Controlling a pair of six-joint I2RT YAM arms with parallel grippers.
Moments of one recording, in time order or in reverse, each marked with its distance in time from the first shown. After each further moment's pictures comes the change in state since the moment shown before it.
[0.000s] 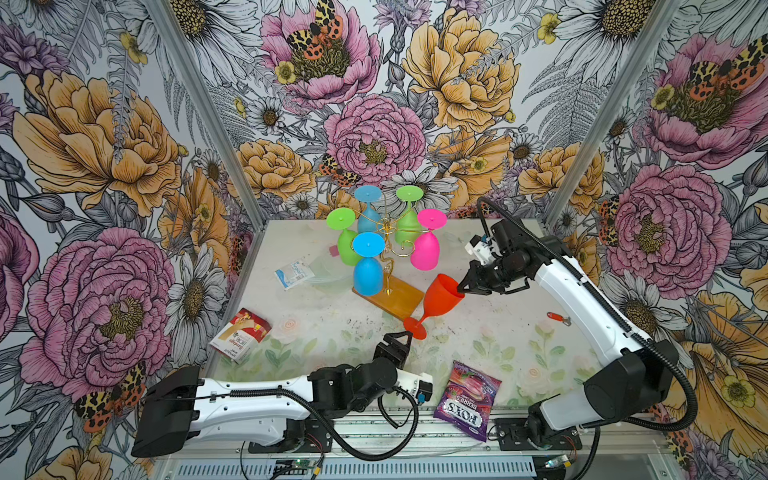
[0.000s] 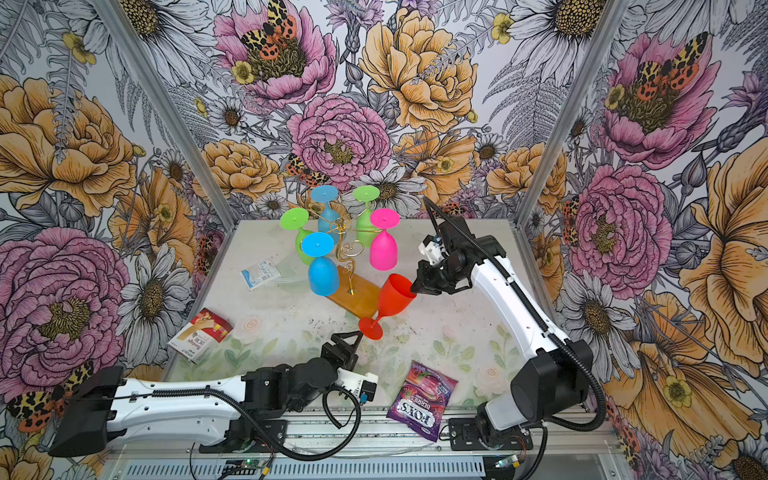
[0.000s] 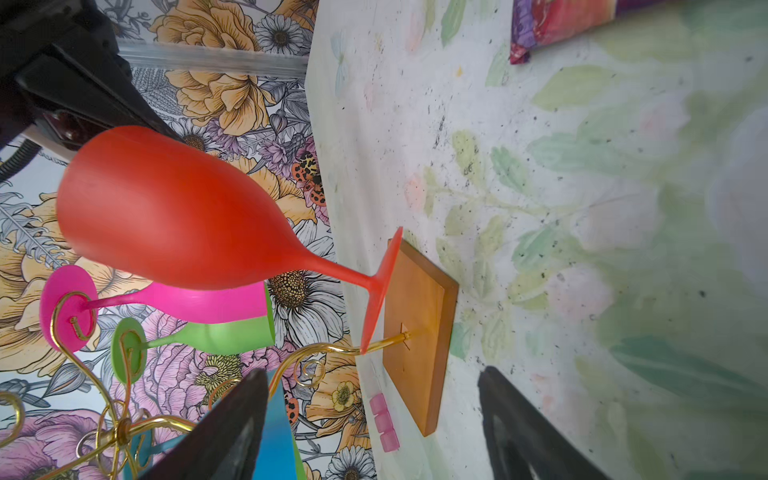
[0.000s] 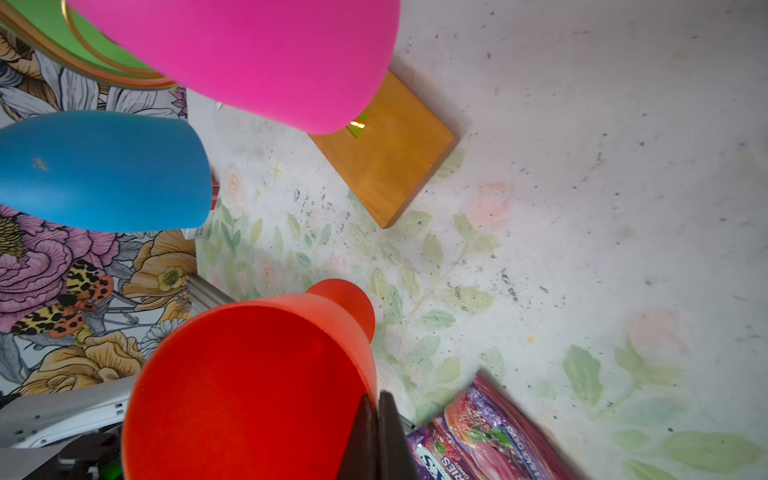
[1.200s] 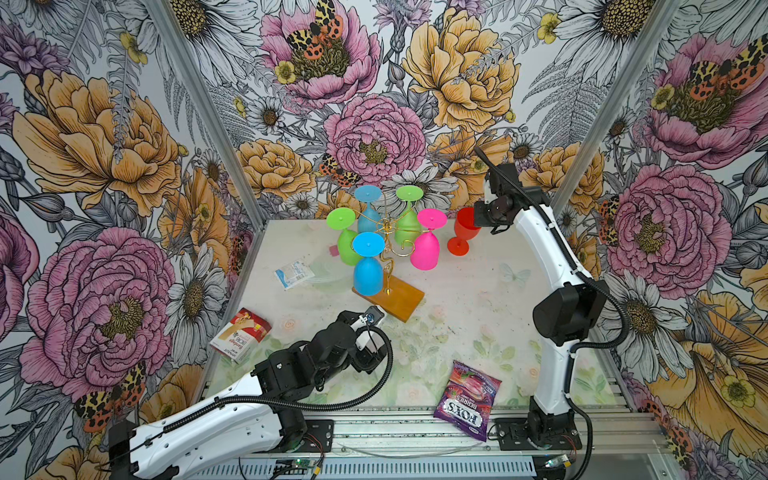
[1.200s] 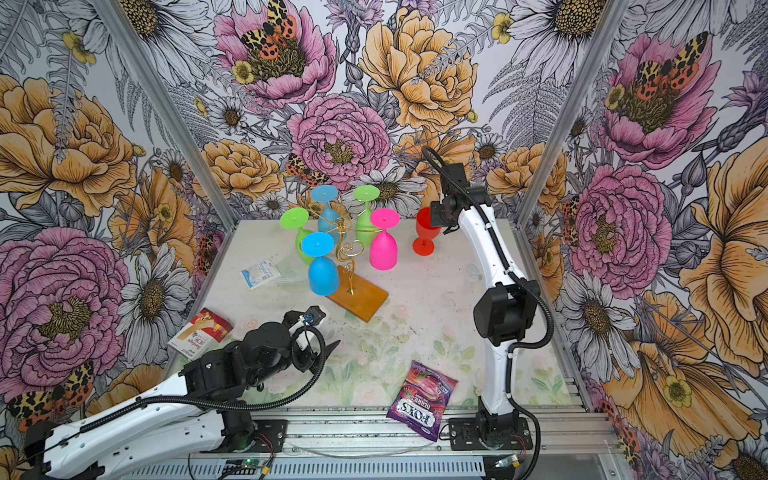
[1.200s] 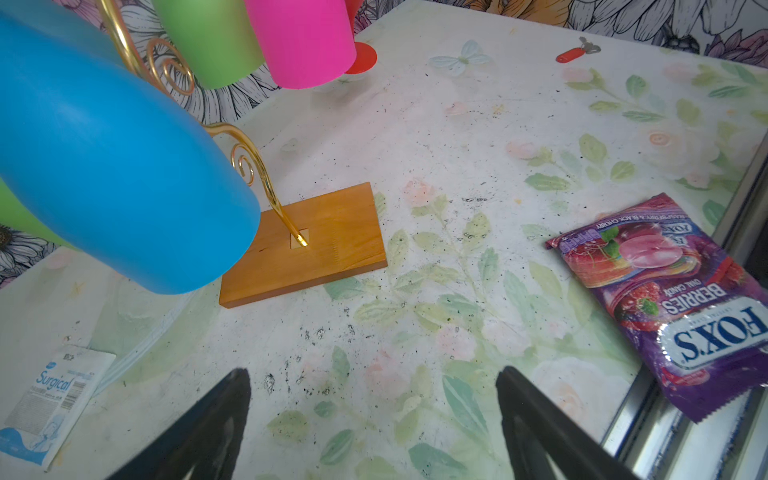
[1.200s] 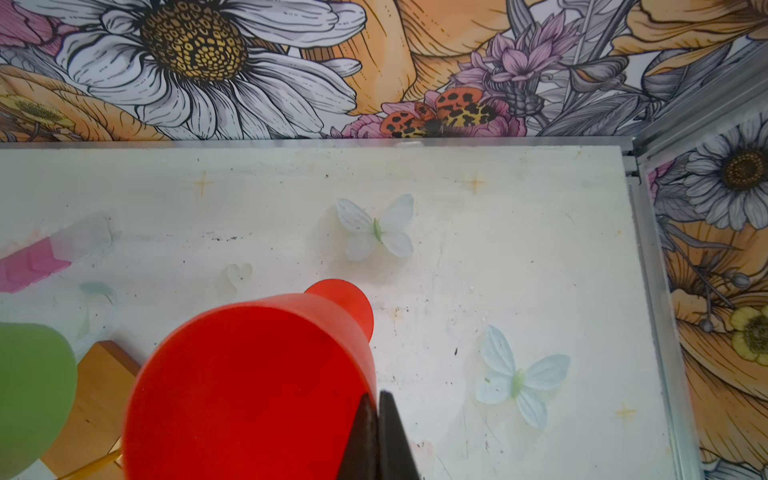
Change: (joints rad) left arm 0.335 -0.301 0.166 -0.505 0.319 -1.143; right arm -0.112 0.607 0.811 0.062 0.582 -0.165
